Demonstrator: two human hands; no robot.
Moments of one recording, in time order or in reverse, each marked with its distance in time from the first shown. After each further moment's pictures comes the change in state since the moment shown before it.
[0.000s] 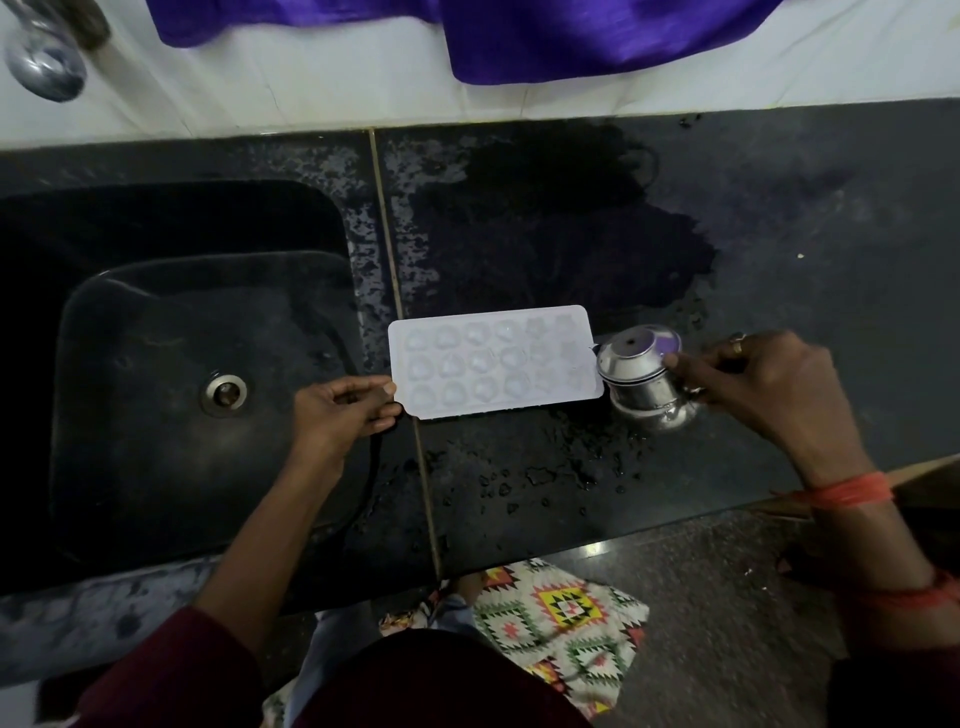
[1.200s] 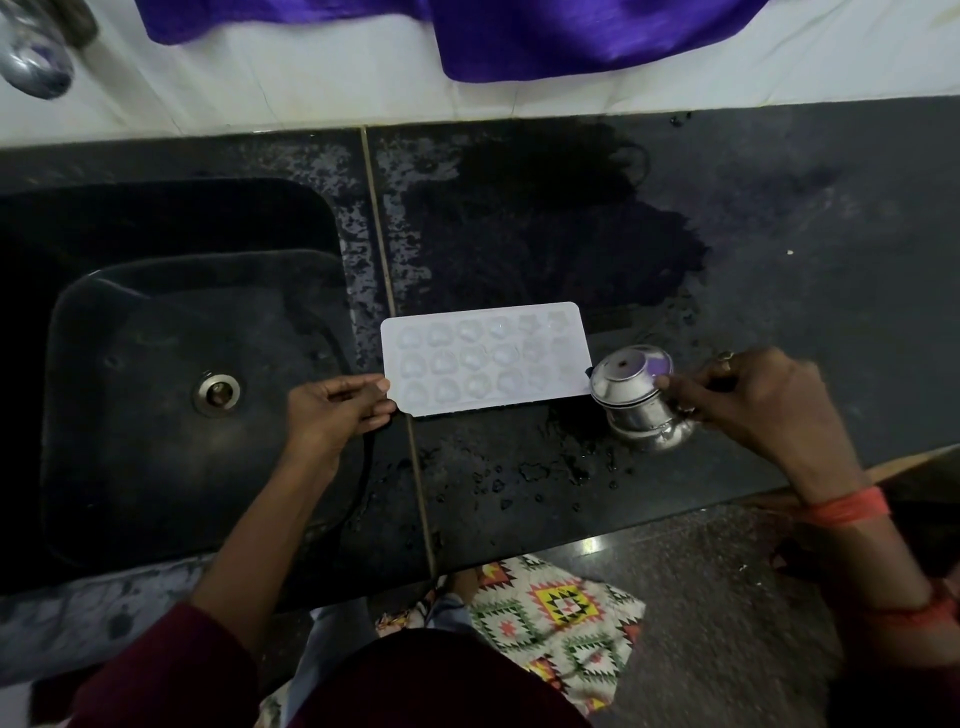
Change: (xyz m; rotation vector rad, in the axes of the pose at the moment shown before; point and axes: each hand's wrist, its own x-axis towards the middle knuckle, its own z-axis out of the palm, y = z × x) left_hand -0.003 0.002 0.004 -0.015 0.010 -0.015; right_hand -0.013 0.011 0.003 -0.028 -0.064 -0.011
